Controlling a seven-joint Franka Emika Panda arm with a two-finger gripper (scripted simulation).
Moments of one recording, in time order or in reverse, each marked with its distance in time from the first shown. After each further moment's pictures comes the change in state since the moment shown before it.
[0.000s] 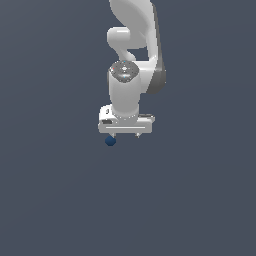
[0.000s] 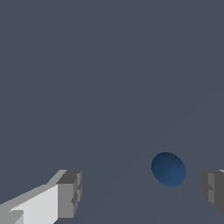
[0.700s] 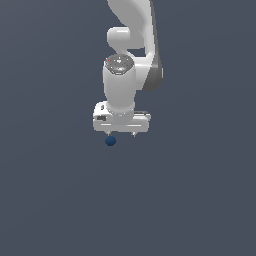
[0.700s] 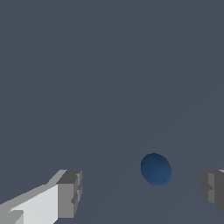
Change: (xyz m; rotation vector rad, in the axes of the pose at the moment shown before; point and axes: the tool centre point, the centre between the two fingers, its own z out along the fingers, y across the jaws) arm 0.003 0.017 -0.014 -0.015 0.034 0.021
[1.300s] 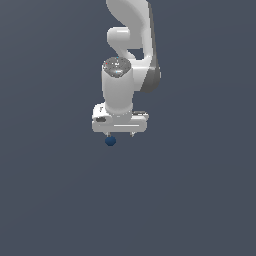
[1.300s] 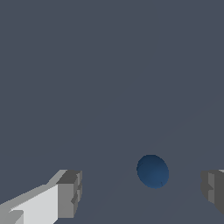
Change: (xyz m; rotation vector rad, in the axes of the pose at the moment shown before) arm -0.004 0.006 0.008 0.001 0.000 -0.055
